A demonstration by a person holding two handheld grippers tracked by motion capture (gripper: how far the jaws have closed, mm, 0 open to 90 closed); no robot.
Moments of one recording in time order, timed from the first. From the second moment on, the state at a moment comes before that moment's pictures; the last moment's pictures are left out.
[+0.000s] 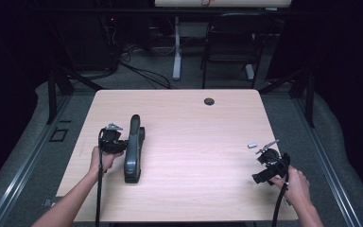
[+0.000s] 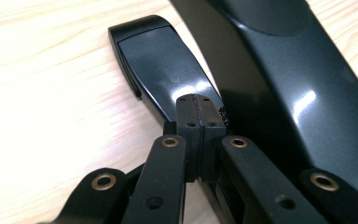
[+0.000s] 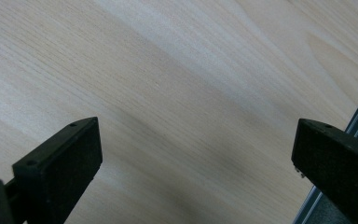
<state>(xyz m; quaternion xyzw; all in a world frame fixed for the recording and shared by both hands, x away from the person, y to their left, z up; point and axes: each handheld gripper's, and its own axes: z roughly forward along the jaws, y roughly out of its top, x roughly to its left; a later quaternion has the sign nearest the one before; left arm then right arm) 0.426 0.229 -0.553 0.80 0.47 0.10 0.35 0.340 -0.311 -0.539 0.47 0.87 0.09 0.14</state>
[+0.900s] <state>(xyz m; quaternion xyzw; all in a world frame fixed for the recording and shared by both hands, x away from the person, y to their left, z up) 0.428 0.191 -0.549 0.84 0.41 0.09 0.35 0.339 -0.311 -0.540 0.47 0.87 0.10 0.14</state>
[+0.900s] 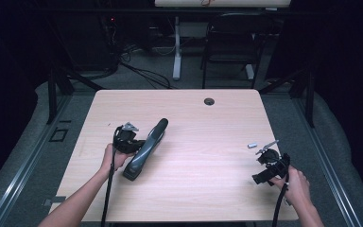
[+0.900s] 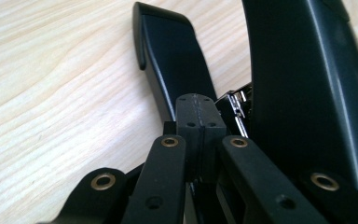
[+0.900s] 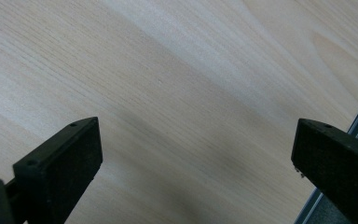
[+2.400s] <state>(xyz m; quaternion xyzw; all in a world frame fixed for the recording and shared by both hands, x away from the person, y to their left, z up) 0.442 0.186 -0.537 0.85 0.37 0.05 0.38 0.339 -0.311 -0.540 0.47 0.87 0.10 0.13</state>
